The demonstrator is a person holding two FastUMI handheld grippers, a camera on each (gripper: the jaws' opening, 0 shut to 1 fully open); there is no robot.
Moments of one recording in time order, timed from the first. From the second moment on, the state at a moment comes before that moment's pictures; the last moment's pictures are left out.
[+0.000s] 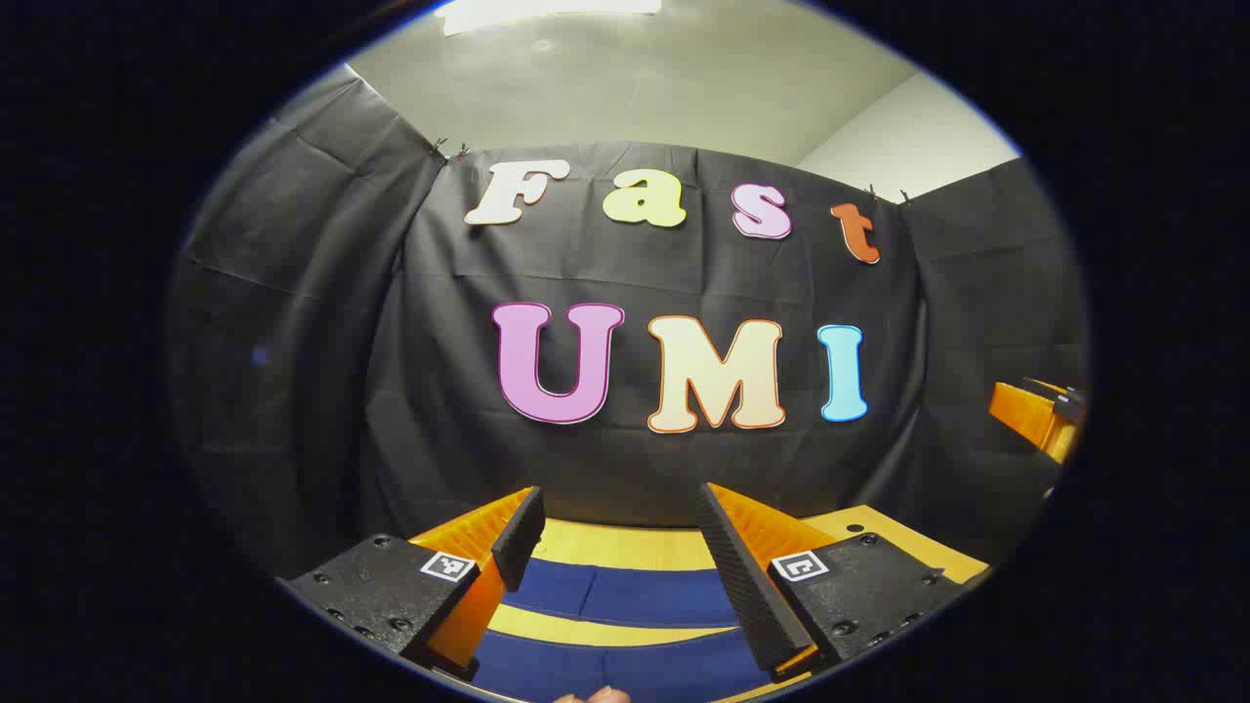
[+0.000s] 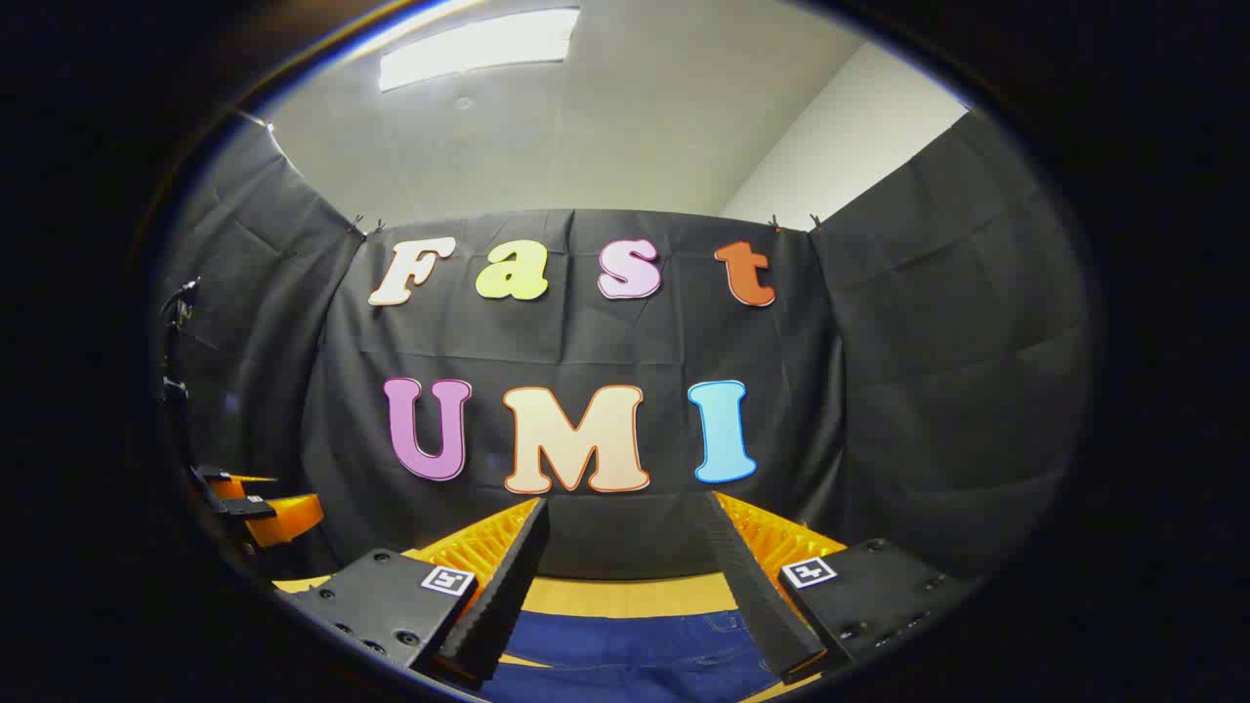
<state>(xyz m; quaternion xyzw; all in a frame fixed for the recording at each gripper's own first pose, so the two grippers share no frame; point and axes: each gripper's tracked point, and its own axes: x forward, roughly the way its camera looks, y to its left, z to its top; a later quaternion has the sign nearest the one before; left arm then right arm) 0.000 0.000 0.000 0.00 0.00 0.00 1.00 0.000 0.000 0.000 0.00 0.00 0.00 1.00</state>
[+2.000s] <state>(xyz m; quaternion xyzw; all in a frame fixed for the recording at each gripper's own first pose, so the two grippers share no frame) -0.132 0.218 -0.359 0.56 0.42 -0.10 0.70 0.030 -0.052 -0.130 -0.09 0.09 0.07 0.99</state>
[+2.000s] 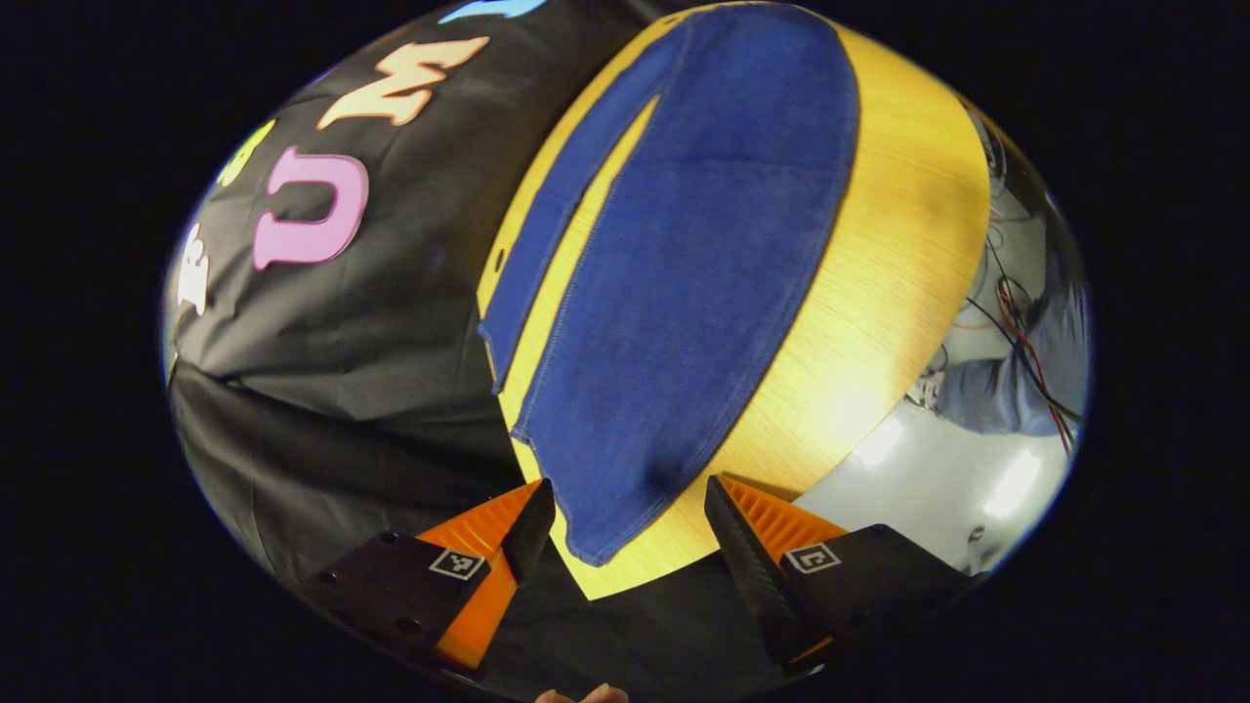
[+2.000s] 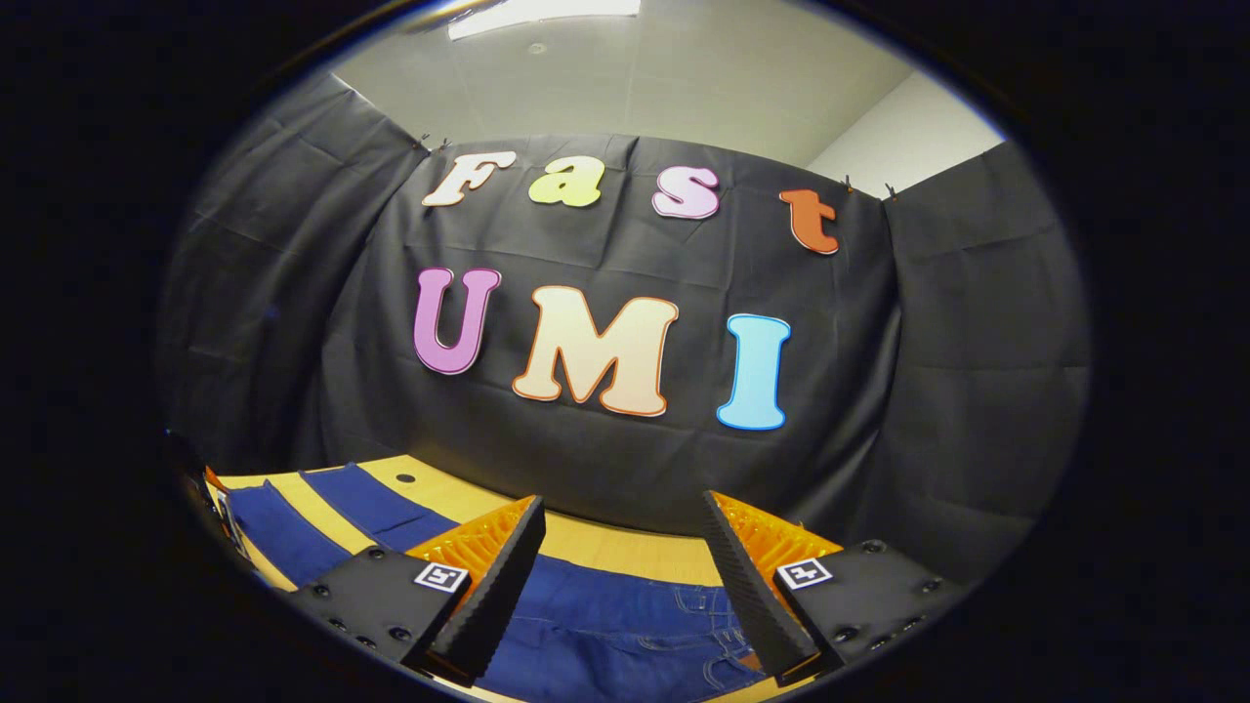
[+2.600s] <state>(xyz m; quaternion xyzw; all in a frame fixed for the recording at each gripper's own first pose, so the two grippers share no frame) -0.105 0.212 -0.381 0.62 0.42 -0.18 0.64 0.021 -0.086 -0.165 -0.11 0.13 0.03 0.99</state>
